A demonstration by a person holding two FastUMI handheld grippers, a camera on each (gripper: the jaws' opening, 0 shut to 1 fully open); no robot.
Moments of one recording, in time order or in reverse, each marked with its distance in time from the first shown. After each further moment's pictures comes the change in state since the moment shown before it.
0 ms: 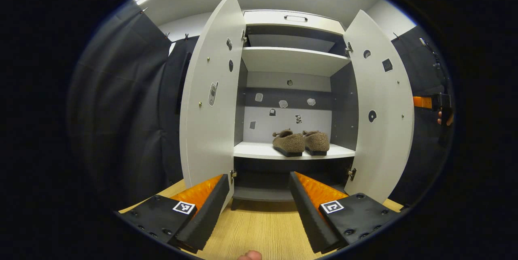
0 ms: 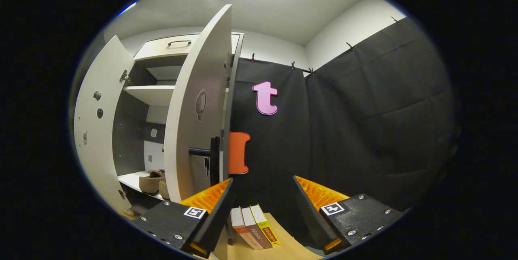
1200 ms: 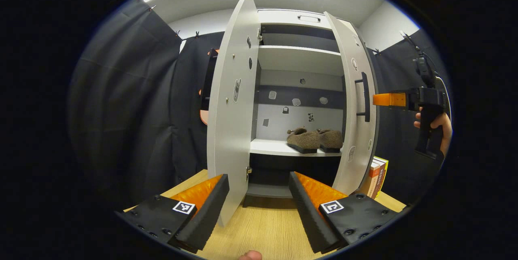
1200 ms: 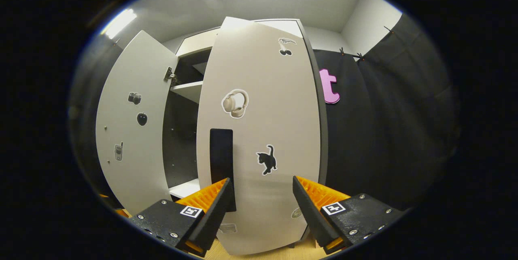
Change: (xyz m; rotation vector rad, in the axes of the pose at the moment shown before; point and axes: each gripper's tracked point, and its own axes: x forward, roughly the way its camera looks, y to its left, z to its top) left arm -0.032 0.035 -0.002 -0.006 0.012 0.069; right arm 0.037 0.195 -0.016 0.089 0.044 0.336
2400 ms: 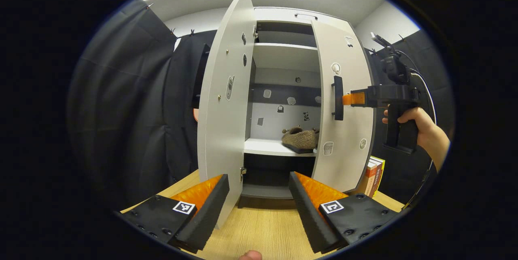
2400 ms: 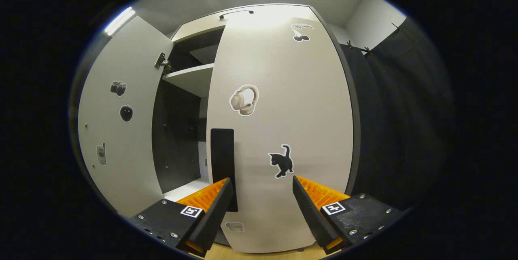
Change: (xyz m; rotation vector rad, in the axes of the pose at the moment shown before) left arm 0.008 -0.003 0.001 -0.019 0.012 -0.037; right arm 0.033 0.021 -0.007 -0.001 0.047 -0.006
